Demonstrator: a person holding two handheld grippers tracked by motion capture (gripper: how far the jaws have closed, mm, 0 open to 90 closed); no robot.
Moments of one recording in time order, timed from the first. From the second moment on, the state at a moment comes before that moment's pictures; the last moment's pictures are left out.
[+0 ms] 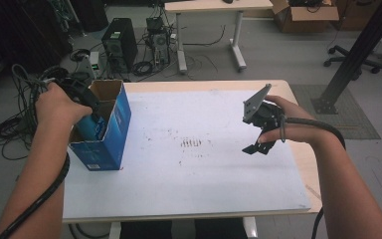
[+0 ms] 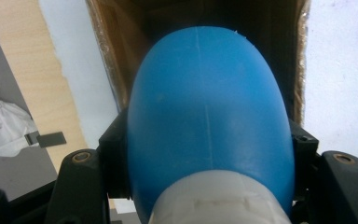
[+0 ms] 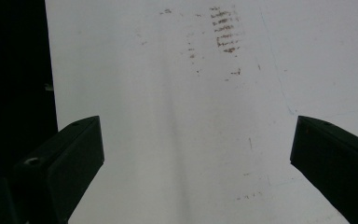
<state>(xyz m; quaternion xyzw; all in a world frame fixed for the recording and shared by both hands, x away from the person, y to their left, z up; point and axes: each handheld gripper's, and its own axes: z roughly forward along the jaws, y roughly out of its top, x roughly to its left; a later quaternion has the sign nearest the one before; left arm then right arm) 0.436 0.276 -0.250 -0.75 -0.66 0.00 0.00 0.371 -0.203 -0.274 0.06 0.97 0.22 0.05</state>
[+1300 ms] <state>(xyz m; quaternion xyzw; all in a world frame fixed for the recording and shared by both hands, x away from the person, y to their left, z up) 0.440 0.271 -0.281 -0.76 -0.65 -0.02 0.02 0.377 -0.205 -0.272 0.06 0.98 0.17 0.02</state>
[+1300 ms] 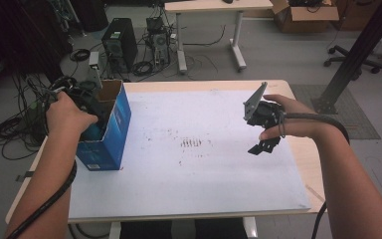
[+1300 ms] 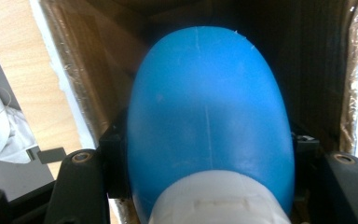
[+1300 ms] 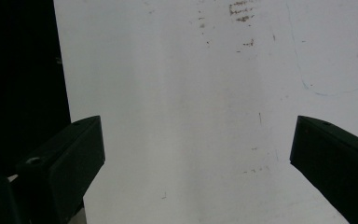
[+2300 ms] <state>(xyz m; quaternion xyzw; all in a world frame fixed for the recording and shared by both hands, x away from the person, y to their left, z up) 0.439 0.273 -0.296 -0.76 -0.65 -0.01 0.01 0.376 -0.204 -0.274 0.06 0.98 0.17 0.03</state>
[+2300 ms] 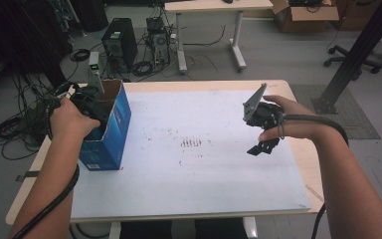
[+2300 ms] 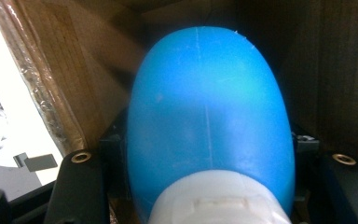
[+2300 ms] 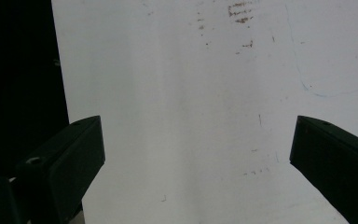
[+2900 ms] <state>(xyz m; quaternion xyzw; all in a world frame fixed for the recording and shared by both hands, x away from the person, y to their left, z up) 0.439 0.271 -0.289 -0.76 -0.64 -0.02 0.01 0.374 -0.208 -0.277 0.07 0.98 0.18 0.03</state>
